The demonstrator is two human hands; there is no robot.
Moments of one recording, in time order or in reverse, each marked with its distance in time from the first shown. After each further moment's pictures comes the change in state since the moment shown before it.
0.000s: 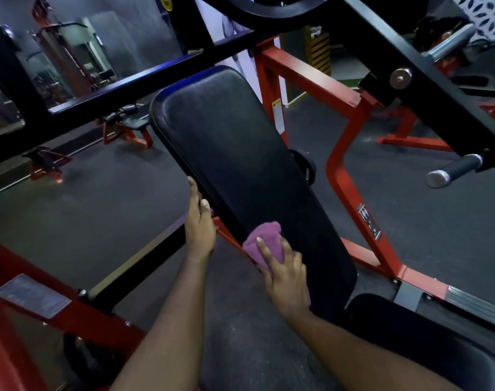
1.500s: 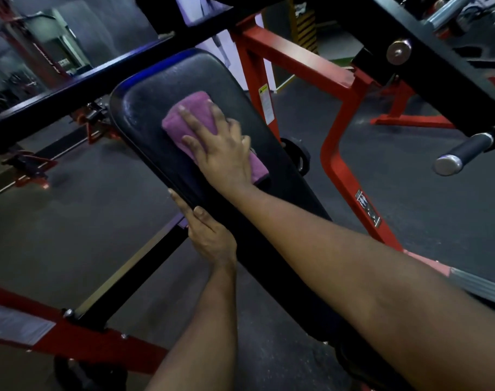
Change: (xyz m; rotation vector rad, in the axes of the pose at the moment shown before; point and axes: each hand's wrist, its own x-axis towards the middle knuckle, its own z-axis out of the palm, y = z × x) left_hand -0.005 -0.005 0.076 0.094 0.482 -0.011; right_hand 0.252 -0.106 -0.068 0.127 0.279 -0.203
